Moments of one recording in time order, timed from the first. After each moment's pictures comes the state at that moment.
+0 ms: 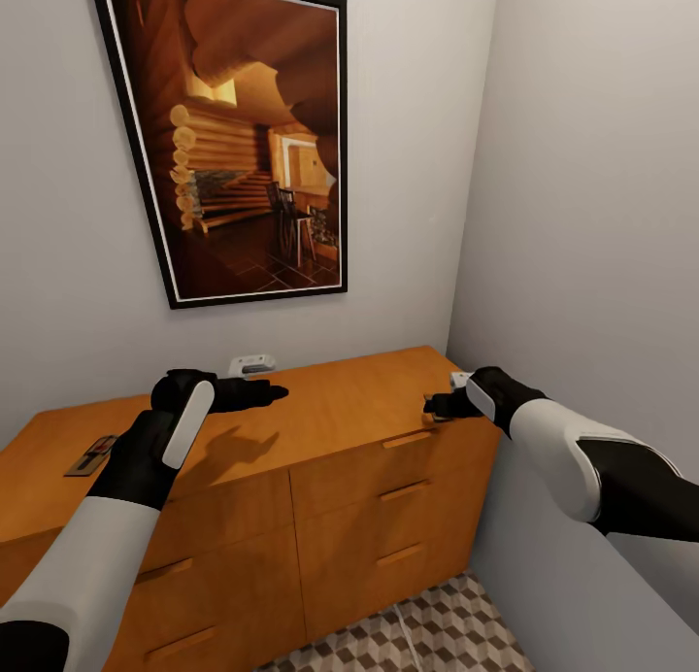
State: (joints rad) left arm -0.84 0.08 -0.14 -1.21 0.42 1.03 0.02; right arm -1.31 -0.02 -0.06 -0.04 0.07 0.58 0.11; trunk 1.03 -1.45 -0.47
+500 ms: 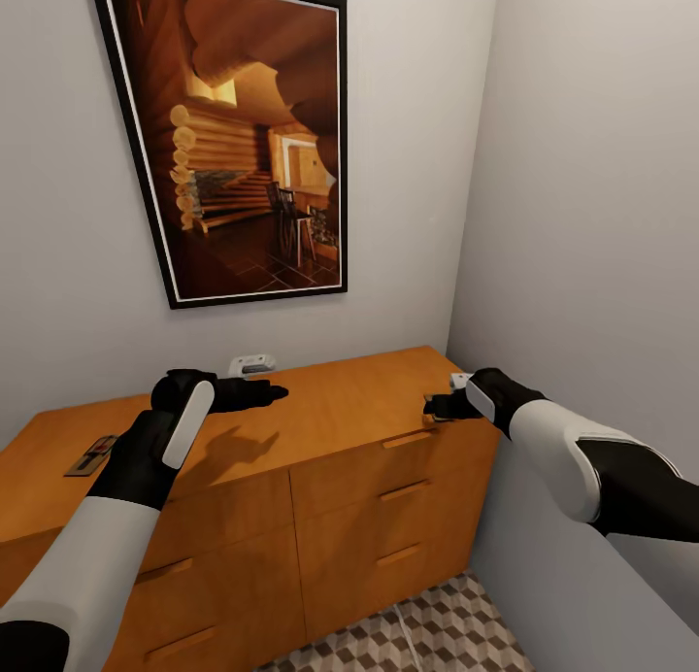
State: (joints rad) left arm -0.84 0.08 -0.14 -1.21 0.42 1.03 0.02; right arm -1.30 -0.02 -0.06 -0.04 0.07 0.57 0.11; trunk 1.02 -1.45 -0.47
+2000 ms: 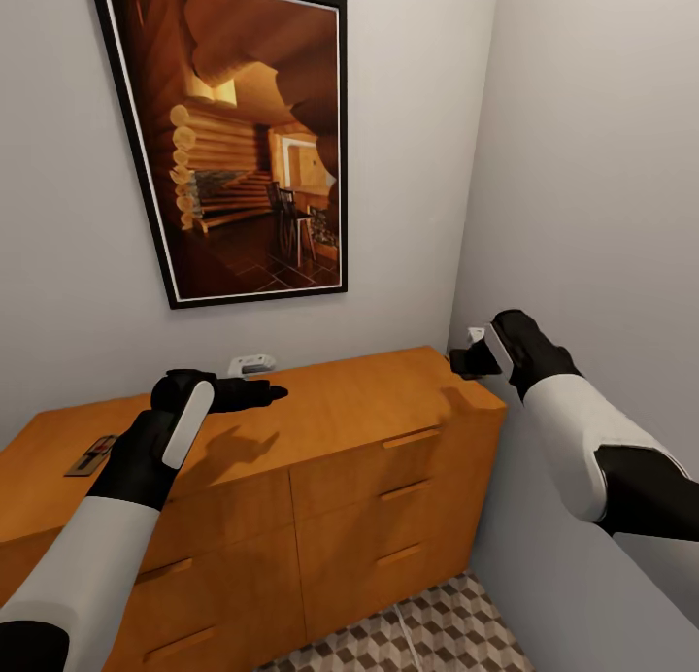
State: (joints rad) left arm -0.84 0.08 -0.13 -1.21 0.42 1.03 0.02; right arm -1.30 -0.04 -0.06 -0.48 0.08 1.00 0.11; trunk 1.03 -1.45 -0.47
